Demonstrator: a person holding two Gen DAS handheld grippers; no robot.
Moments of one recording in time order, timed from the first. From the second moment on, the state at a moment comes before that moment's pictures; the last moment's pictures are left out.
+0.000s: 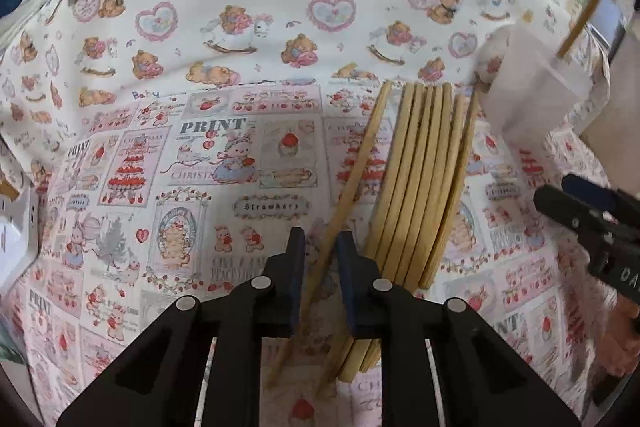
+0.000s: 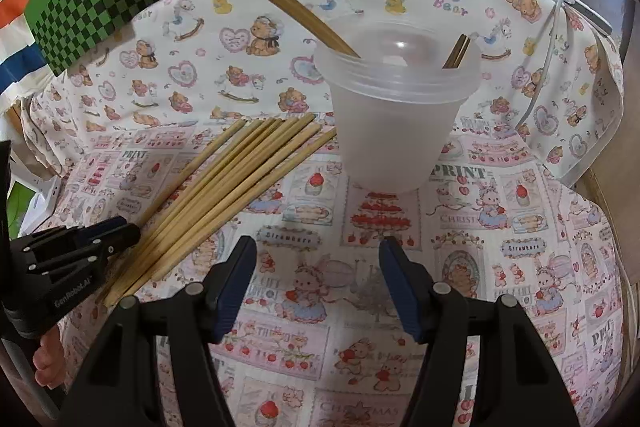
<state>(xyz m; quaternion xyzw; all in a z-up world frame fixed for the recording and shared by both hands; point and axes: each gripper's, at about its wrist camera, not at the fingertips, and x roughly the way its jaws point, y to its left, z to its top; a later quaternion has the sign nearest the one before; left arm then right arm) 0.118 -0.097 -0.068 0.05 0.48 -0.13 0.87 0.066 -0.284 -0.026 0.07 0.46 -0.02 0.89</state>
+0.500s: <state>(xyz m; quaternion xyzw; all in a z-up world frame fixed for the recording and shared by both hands) 0.083 -0.073 -0.002 -0.03 0.34 -0.15 0.93 0.062 -0.284 -0.020 0.07 0.45 -0.01 0.89</state>
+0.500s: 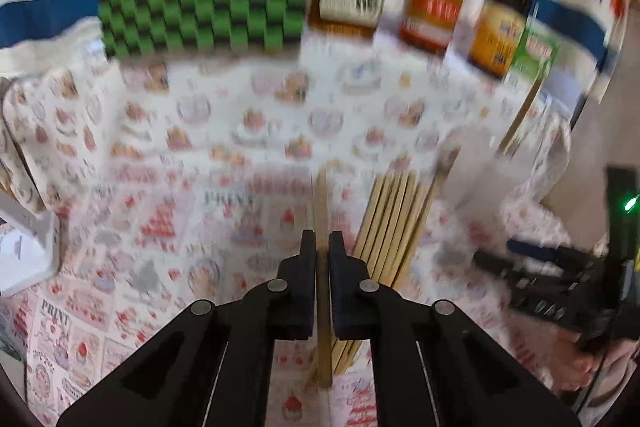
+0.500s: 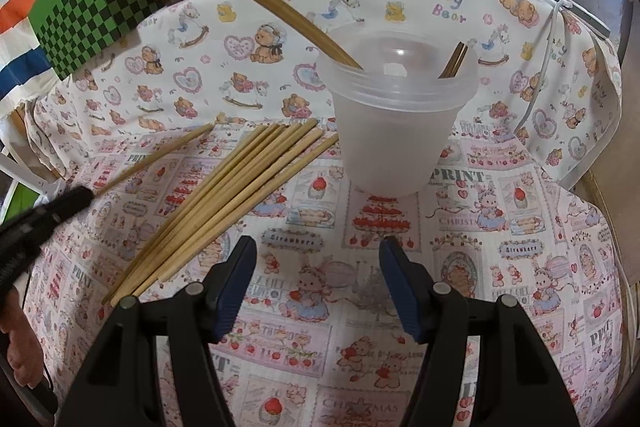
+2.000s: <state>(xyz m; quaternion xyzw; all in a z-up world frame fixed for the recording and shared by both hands) 0.047 -0.004 0.045 -0.15 0.16 -0.10 0.97 0.090 -0.182 -0.048 0.04 0.52 -0.01 0.85</state>
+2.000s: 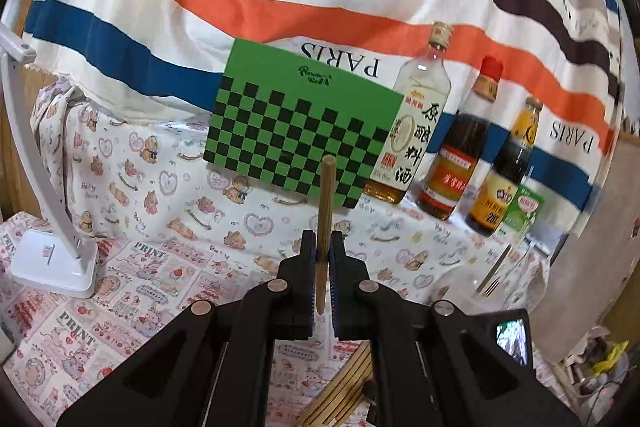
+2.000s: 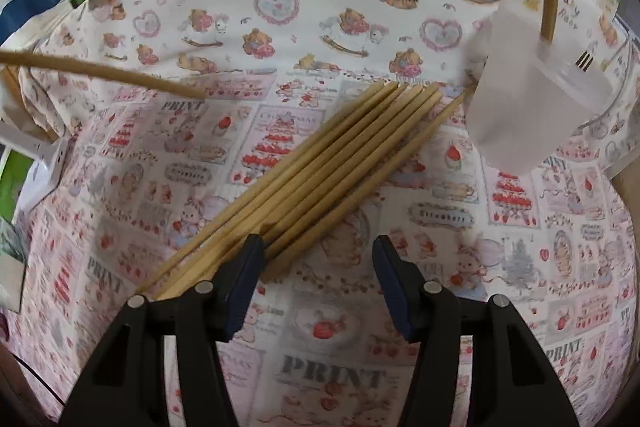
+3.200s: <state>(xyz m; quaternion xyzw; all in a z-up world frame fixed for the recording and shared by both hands) 0.054 -0.007 0.039 -0.14 0.18 -0.09 0.97 0.070 -0.228 -0.017 0.06 0.48 0.02 0.88</state>
